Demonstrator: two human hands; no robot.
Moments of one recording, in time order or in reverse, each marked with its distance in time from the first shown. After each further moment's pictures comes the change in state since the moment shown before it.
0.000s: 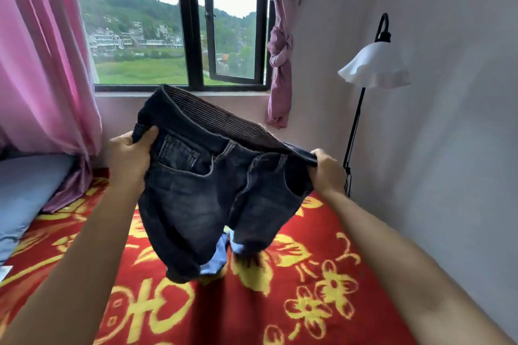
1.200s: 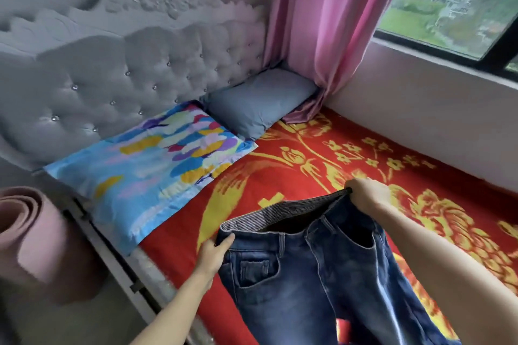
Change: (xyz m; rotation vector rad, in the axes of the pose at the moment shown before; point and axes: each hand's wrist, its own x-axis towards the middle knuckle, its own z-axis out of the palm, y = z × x) left_hand -0.183 -0.170 -0.391 0.166 0.571 -0.669; right_hand -0.155 -0.356 0.274 -0.419 -0.738 -0.907
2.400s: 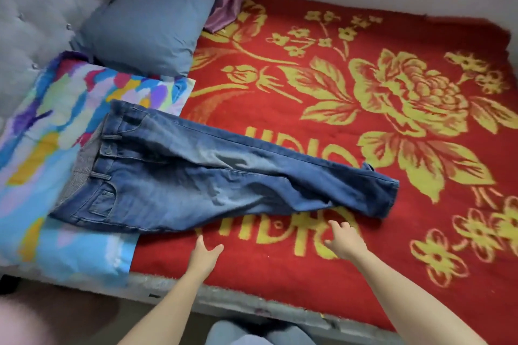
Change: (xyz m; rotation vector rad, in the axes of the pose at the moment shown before) left_hand 0.151 -0.087 -0.064 0.816 -0.367 -0.401; right_hand -0.105 -0.122 0.218 0.467 -0.762 0.584
